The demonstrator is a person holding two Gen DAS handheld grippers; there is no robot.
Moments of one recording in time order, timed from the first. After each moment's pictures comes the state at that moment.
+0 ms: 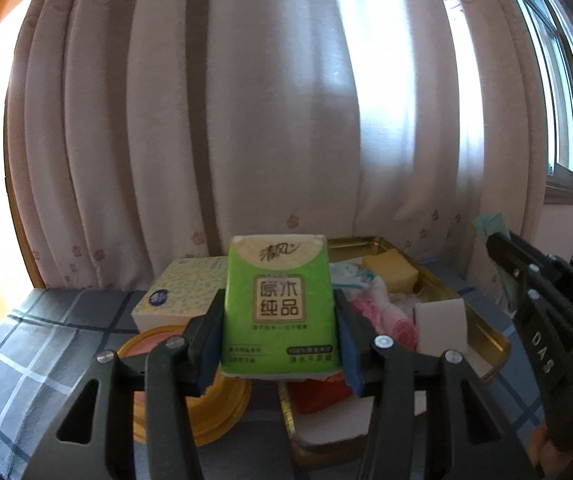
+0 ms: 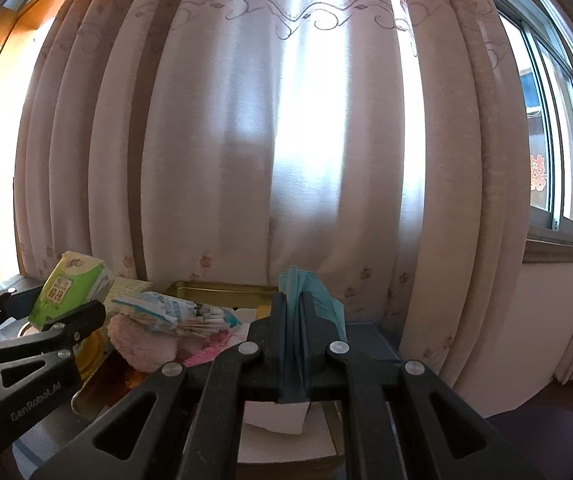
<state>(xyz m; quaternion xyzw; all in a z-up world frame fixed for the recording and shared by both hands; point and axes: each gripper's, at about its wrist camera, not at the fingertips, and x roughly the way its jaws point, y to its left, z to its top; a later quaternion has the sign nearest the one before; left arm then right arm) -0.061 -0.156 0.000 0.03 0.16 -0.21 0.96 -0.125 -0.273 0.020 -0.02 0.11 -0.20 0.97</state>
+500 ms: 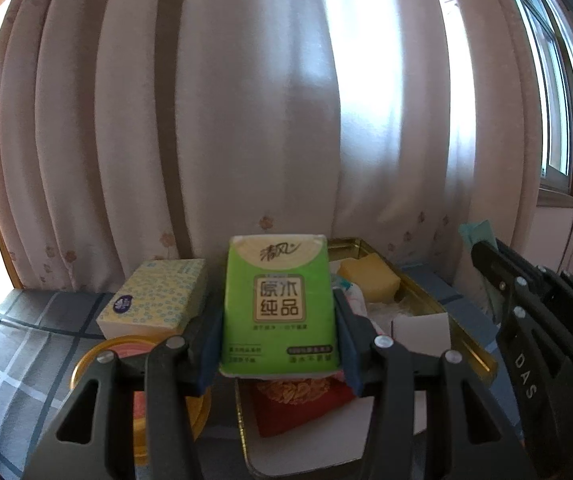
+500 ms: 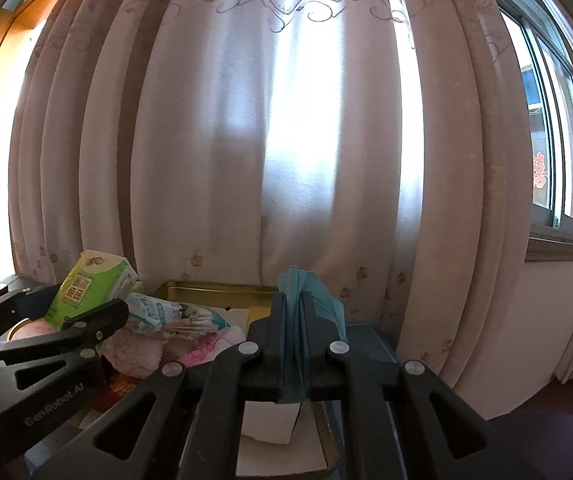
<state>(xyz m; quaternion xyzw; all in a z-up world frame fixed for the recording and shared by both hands) -0.049 -0.183 0.002 0.03 0.17 -0.23 0.96 -0.117 -0.285 0.020 -0.02 0.11 -0.20 0.97</state>
